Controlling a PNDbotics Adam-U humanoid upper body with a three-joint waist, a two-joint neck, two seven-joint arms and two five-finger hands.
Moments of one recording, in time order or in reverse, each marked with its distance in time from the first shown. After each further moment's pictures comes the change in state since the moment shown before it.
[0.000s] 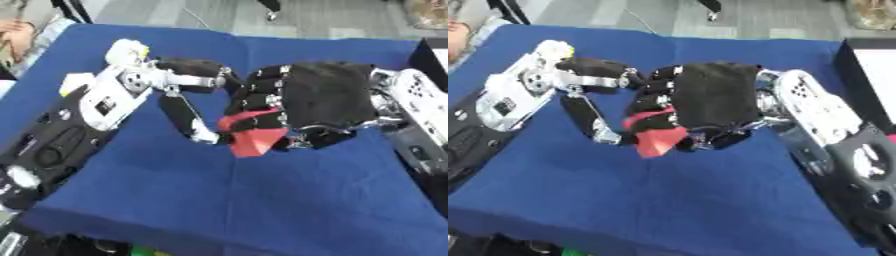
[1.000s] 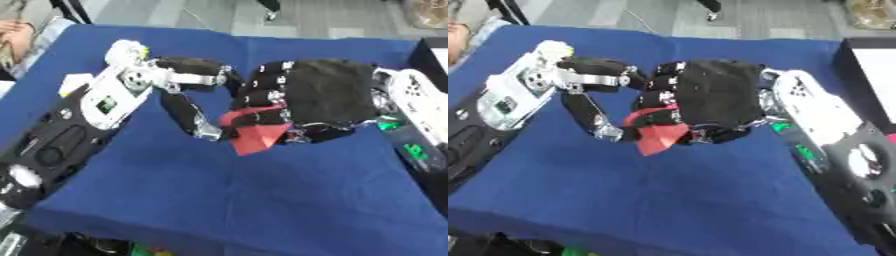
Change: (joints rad) left arm -0.003 -0.002 0.020 0.017 -0.007 0.001 -0.001; right arm 0.000 -0.002 -0.010 0.017 0.039 0.012 -0.135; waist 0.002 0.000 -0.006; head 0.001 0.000
